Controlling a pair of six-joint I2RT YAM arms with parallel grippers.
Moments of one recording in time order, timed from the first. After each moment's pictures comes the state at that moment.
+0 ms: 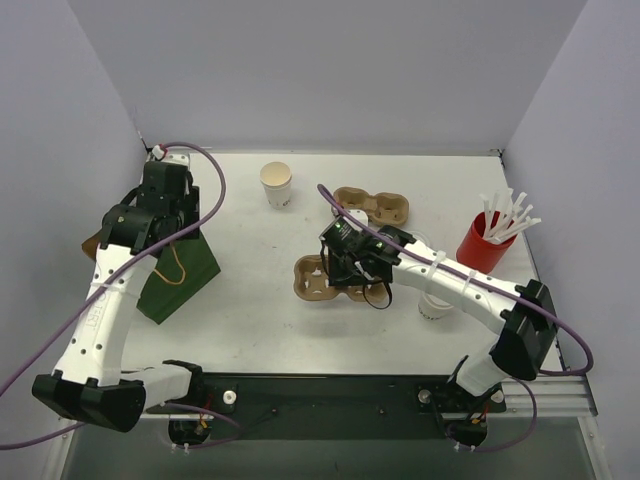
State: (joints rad) left arm -0.23 1.20 1.49 -1.10 -0.42 -0.13; right arm 0.92 1.53 1.30 -0.85 0.25 0.76
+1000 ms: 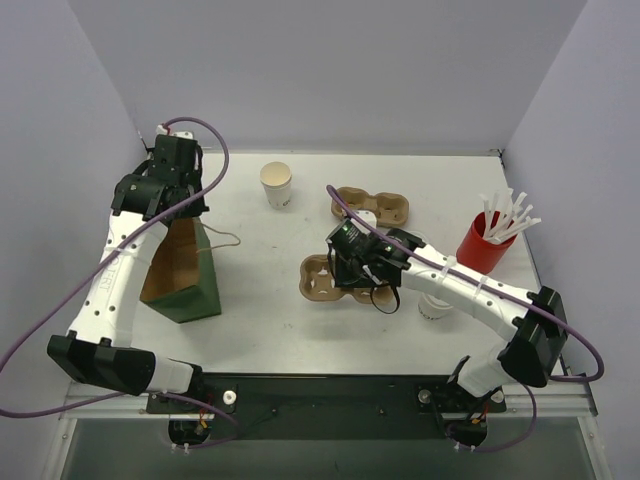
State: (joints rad) left arm -0.23 1.39 1.66 -1.11 -0.37 -0.27; right arm 0.92 1.47 1.26 -0.87 0.28 0.78
